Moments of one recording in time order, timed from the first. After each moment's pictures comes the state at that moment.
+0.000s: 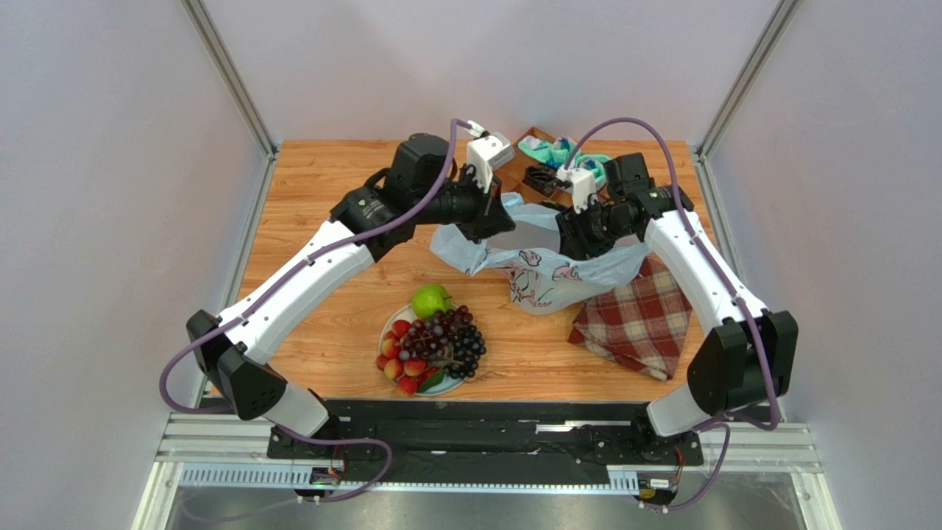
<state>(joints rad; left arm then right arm) -0.75 1.51 1.63 -0.55 0.42 -0.10 0.24 1.52 1.40 -0.93 -0.46 -0.31</state>
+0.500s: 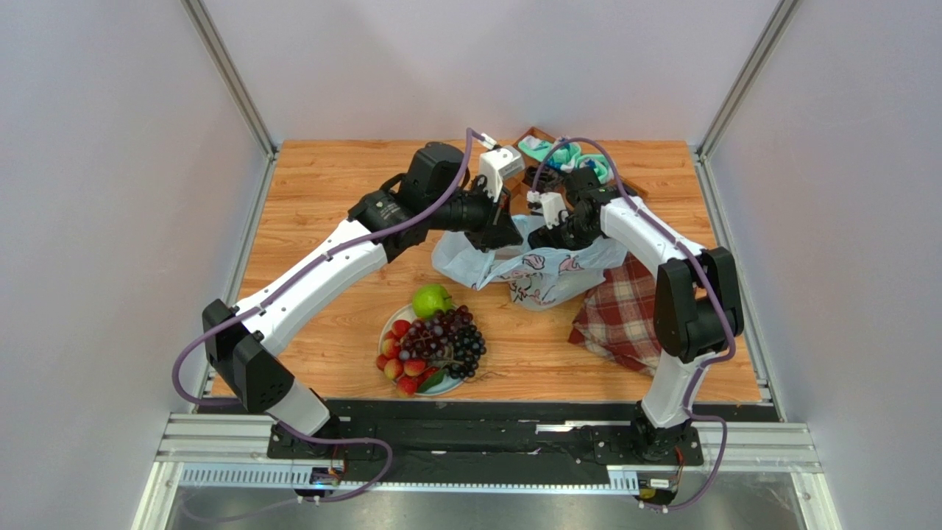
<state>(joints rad) -0.76 1.55 1.59 -0.52 0.49 -0.13 0.31 1.83 1.42 -0.89 -0.34 -0.30</state>
